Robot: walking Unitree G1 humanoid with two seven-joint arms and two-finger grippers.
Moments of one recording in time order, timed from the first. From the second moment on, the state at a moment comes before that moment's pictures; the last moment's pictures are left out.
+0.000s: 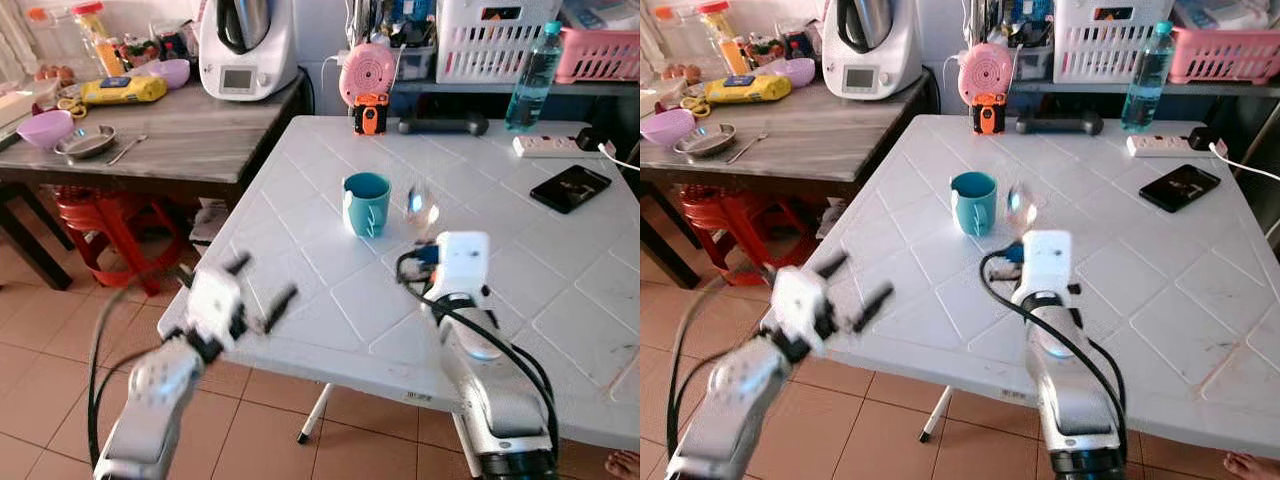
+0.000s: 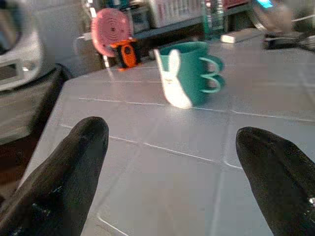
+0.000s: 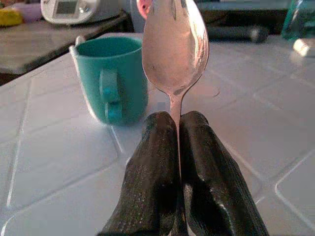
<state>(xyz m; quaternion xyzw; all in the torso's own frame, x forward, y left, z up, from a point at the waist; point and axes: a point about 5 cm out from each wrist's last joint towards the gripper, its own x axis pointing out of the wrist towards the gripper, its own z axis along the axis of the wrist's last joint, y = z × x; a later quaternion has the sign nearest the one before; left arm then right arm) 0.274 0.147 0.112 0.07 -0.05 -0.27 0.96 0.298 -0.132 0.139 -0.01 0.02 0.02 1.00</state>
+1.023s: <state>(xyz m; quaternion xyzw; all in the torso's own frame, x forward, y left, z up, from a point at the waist) 0.286 0.138 0.112 0.04 -0.04 -0.26 0.96 0.294 -0.146 0.135 -0.01 0.02 -0.01 1.00</state>
